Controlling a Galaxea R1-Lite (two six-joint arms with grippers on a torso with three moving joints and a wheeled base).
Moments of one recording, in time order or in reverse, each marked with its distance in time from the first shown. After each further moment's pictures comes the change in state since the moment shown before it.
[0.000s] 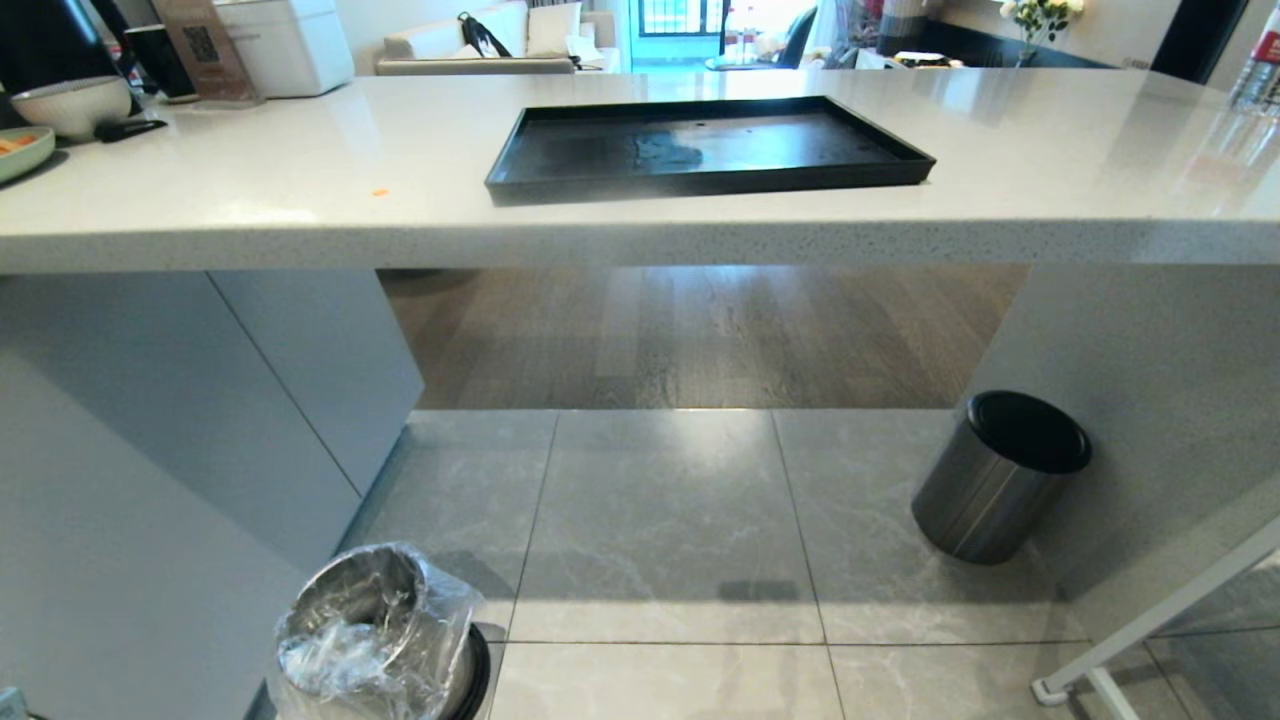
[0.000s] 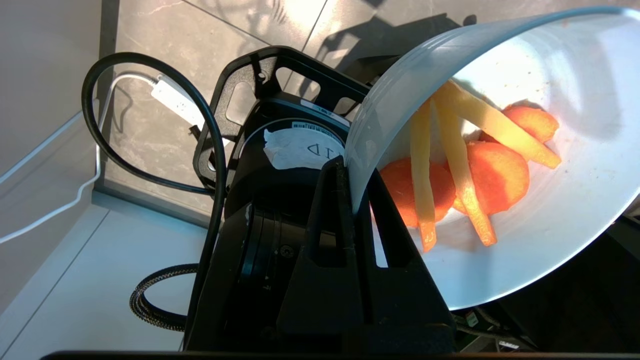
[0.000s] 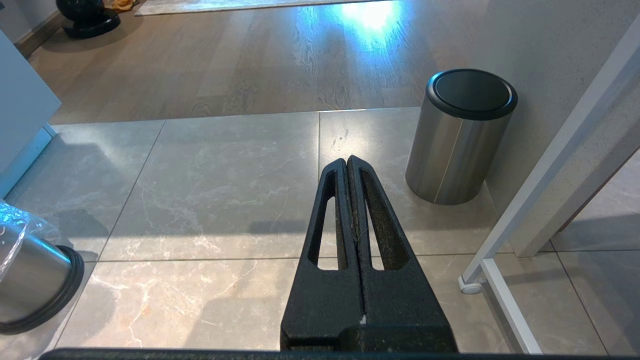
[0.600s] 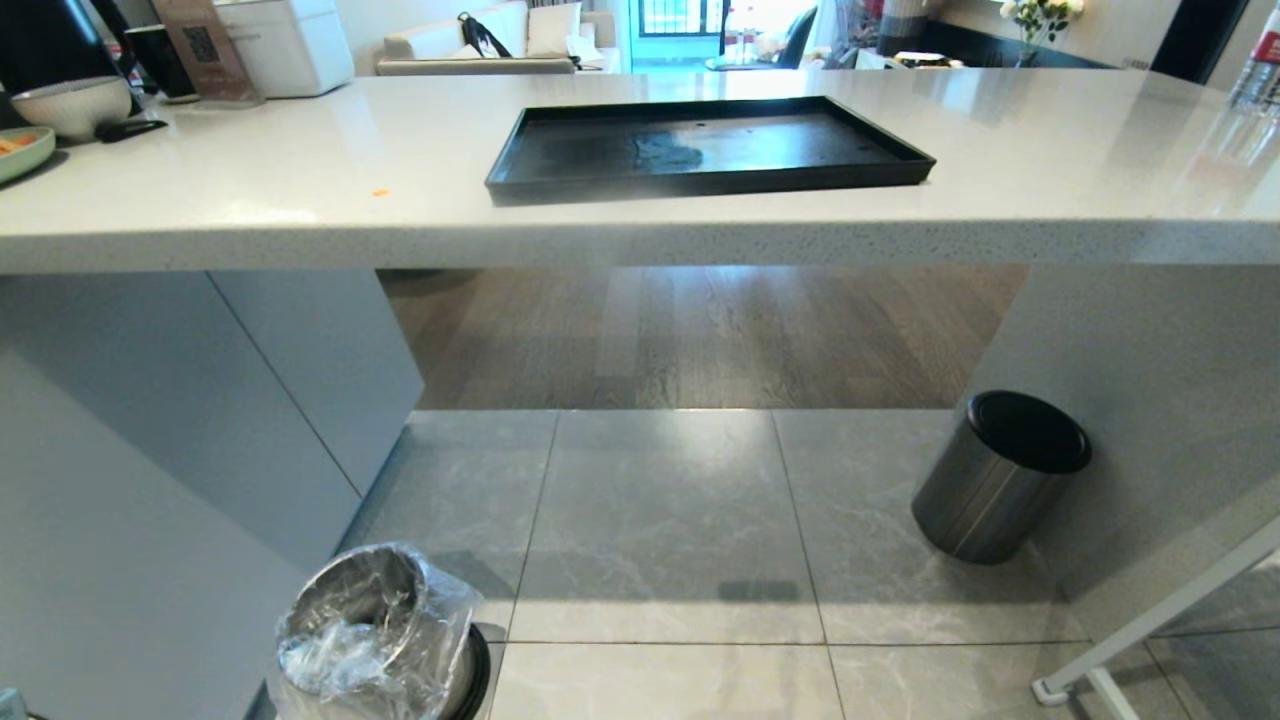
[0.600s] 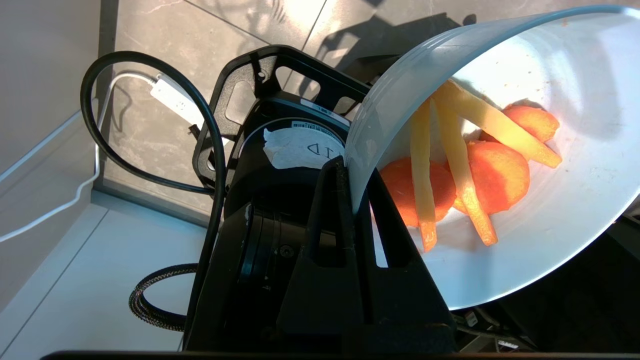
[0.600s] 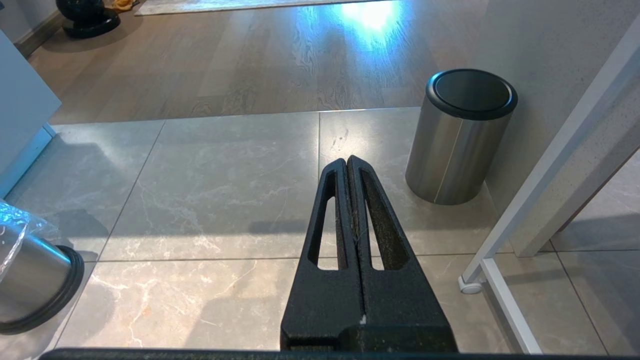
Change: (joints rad) left arm 0.001 0.000 0.002 0.000 -0.001 -0.001; right arm 0.000 0.000 0.000 0.000 0.000 0.000
